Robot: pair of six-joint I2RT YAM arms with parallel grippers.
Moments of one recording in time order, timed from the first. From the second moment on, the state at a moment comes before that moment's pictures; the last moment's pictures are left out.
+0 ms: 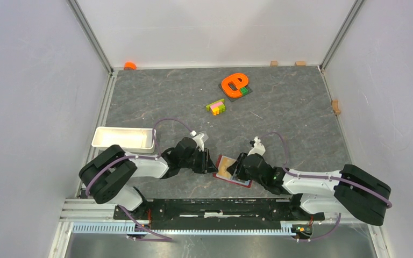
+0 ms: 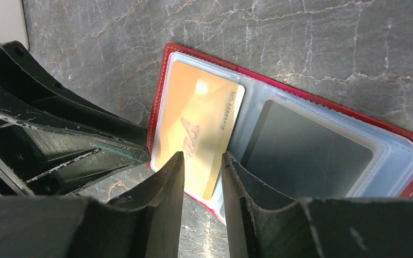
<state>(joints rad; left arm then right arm) -0.82 1.49 0.43 0.38 0.33 -0.74 1.02 1.19 0.26 0.23 0.27 1.12</state>
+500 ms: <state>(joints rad) -0.82 1.50 0.44 0.40 0.33 -0.74 1.02 1.18 0.29 0.22 0.29 1.01</state>
